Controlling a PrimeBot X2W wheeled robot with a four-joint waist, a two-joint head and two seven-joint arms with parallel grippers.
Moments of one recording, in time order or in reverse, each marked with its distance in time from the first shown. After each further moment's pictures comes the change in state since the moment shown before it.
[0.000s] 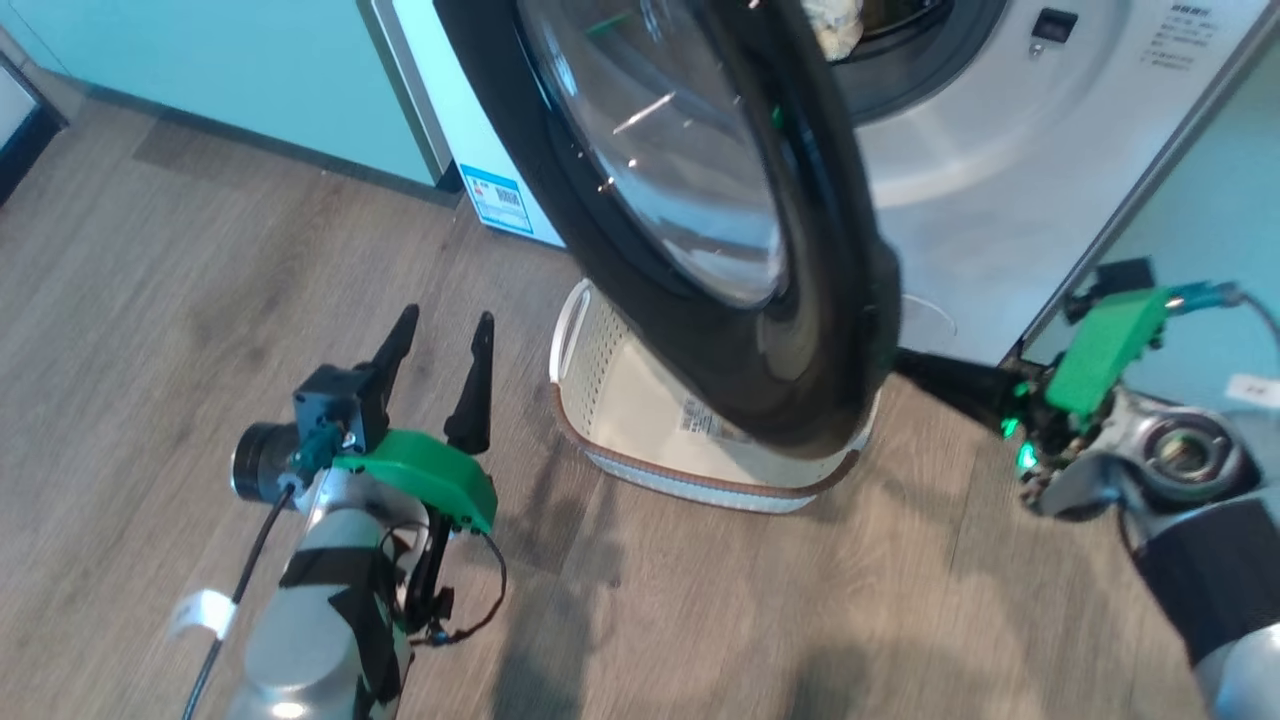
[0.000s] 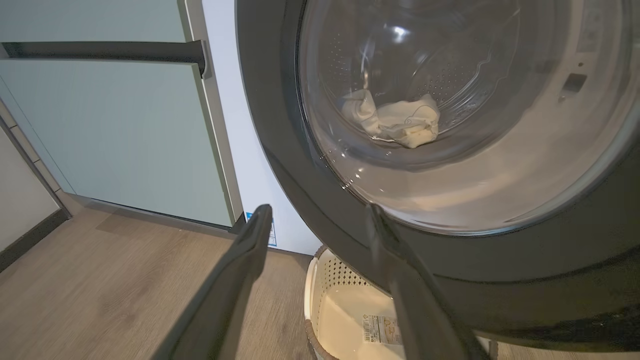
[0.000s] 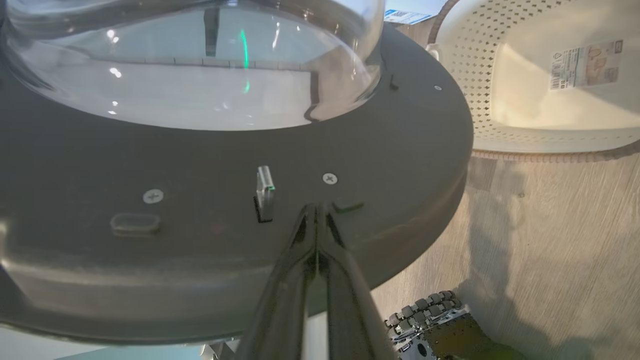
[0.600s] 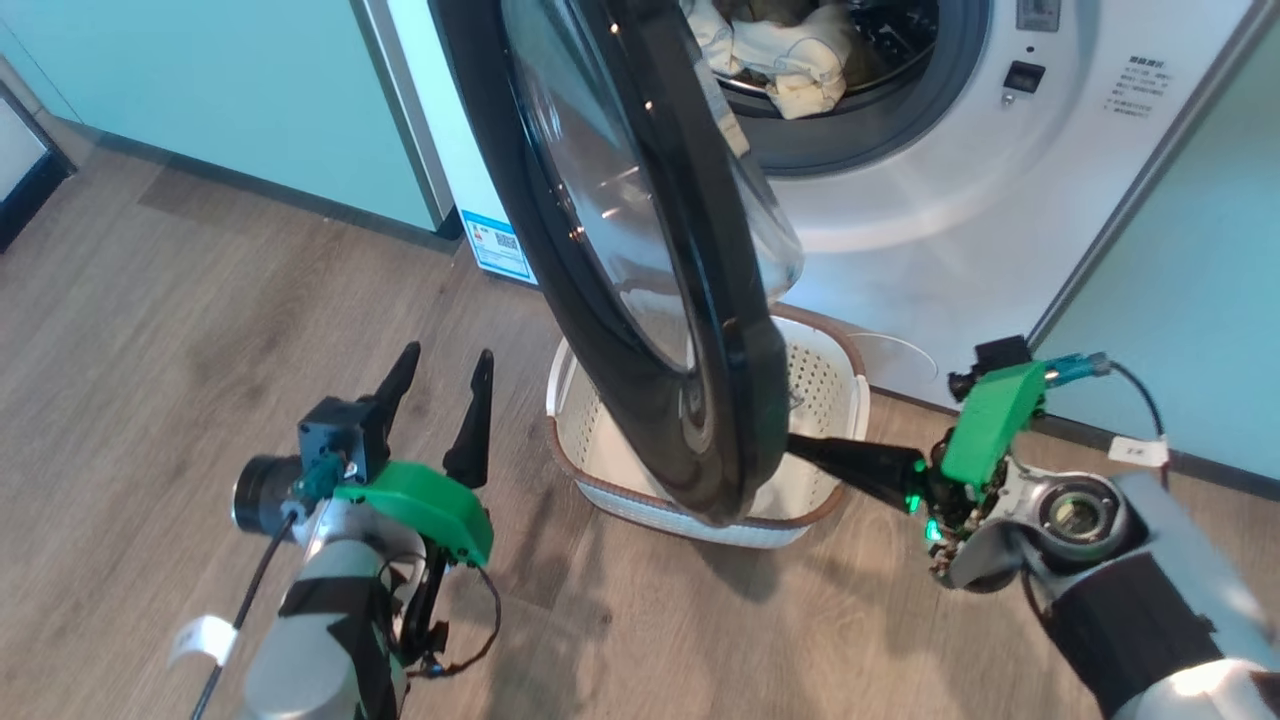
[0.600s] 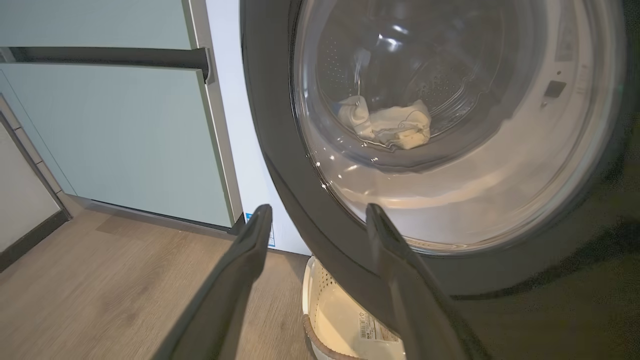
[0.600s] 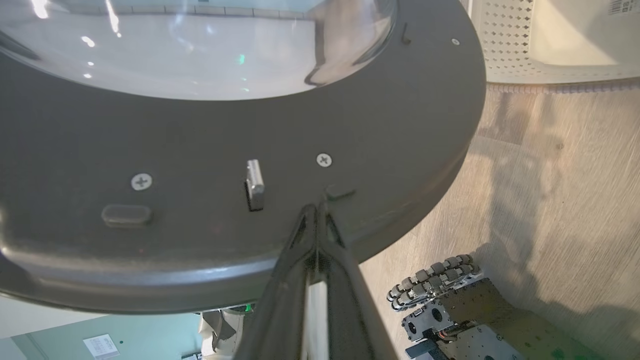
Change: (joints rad) left arm 0.040 0.000 0.007 0.014 0.010 -0.018 0.000; right arm 0.069 0.095 0.073 0.022 0.000 0.000 0.008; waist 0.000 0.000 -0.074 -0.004
